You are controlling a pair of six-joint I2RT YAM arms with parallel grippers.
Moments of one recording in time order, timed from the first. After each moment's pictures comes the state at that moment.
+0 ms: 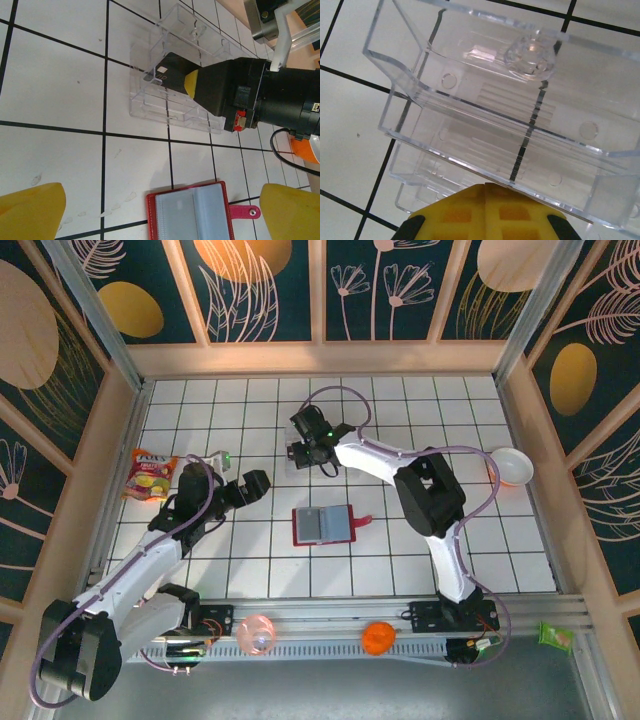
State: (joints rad) left arm -0.33 0.98 0.50 -0.08 0.26 -0.72; right arm 0.76 2.13 1.64 -0.48 0.09 0.36
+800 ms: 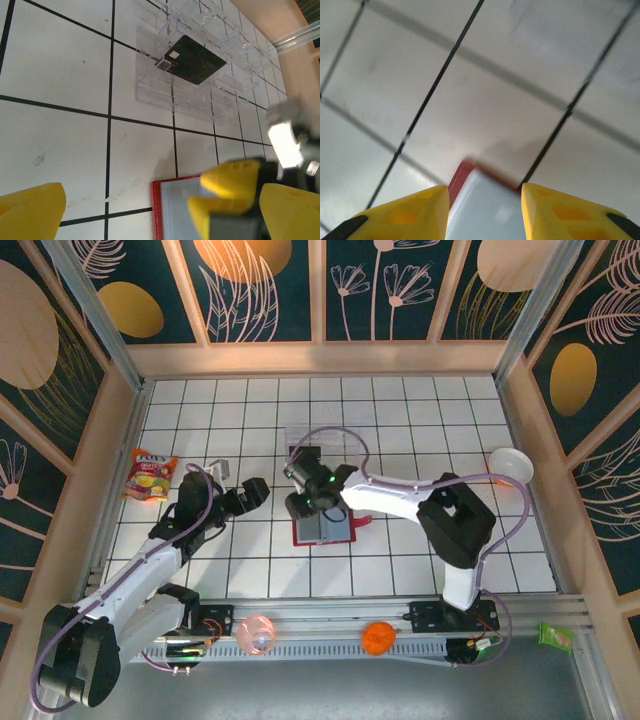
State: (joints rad) left arm -0.33 0.95 0.42 -0.04 0.28 -0.76; right arm 0.98 1.85 1.25 -0.47 0.00 0.37
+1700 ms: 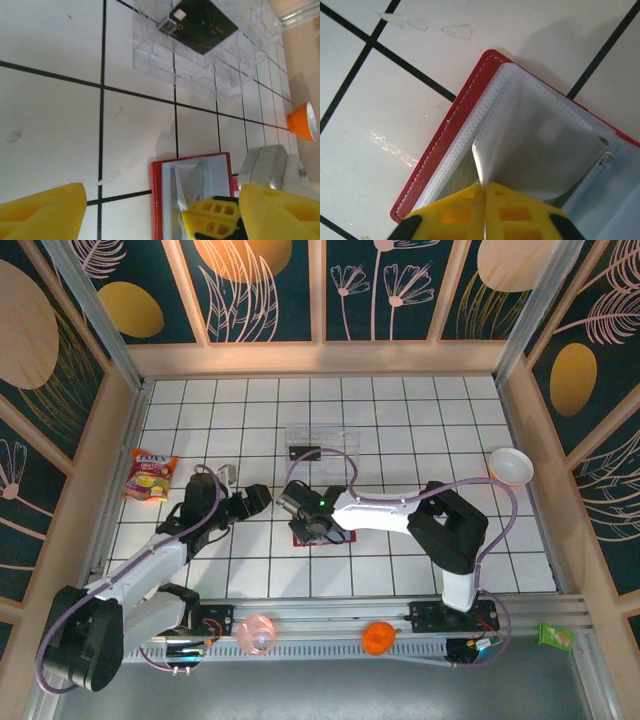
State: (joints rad) left arm -0.37 1.06 0.39 0.04 0.36 -0.79; right arm 1.09 1.85 1.16 -0.49 0.13 0.40
